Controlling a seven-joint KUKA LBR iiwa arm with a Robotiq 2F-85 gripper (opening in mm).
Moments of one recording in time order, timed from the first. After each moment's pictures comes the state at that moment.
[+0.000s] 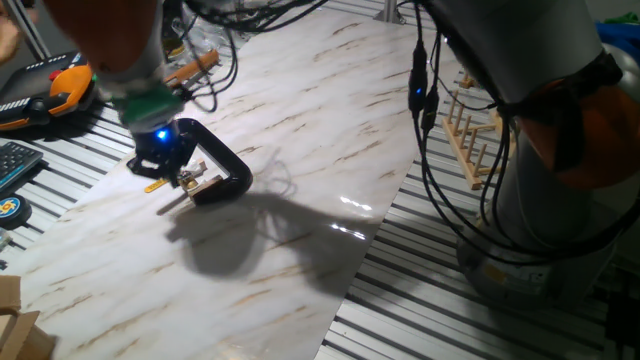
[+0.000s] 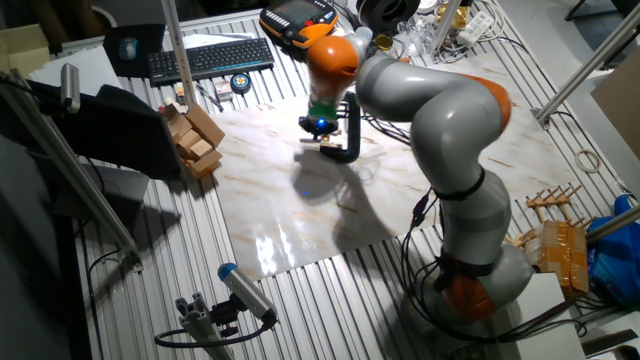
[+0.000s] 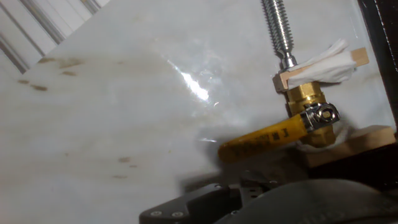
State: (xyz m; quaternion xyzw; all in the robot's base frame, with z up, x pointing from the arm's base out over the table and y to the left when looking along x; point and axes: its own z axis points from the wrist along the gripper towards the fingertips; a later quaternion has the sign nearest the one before) arm 0.617 0.173 0.113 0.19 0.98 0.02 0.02
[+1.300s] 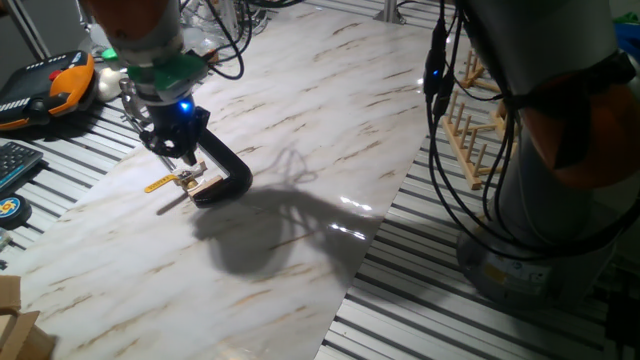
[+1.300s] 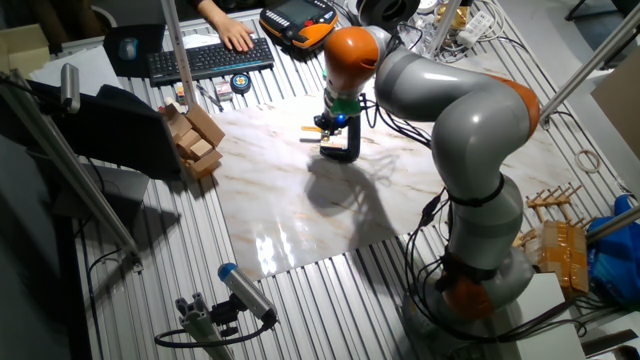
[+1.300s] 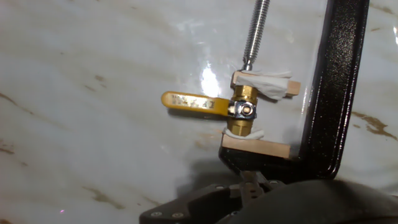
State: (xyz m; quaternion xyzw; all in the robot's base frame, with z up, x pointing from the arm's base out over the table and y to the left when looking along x) arm 0.593 0.143 0.154 0.09 1.00 0.00 0.03
